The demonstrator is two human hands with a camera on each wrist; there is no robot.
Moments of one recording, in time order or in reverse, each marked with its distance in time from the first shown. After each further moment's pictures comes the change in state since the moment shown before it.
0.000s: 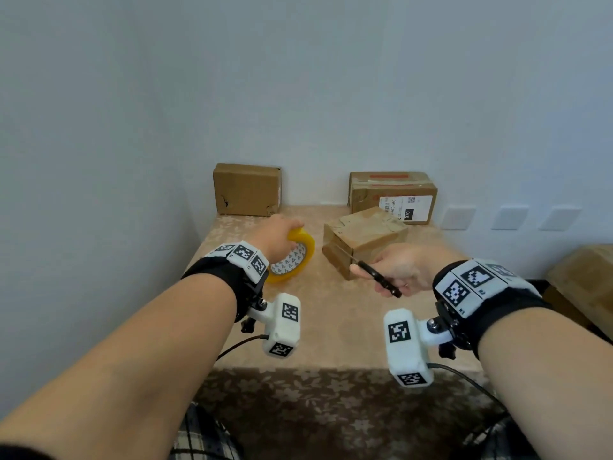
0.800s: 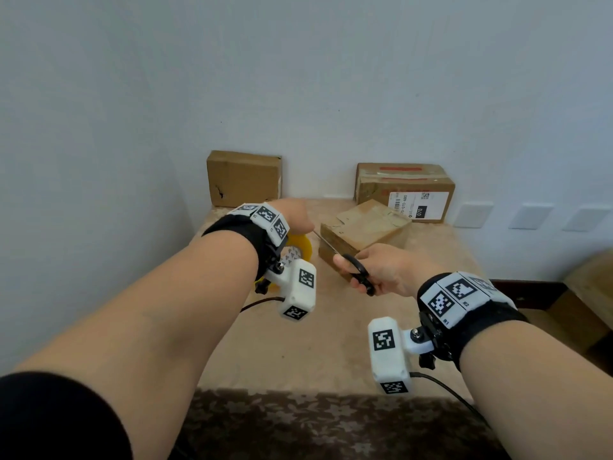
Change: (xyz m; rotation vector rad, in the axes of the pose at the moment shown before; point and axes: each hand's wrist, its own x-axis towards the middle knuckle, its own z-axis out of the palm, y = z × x) left_hand 0.068 0.019 -0.013 0.133 -0.286 -0.103; right_hand 0.061 -0.009 0.013 0.369 0.061 -0.238
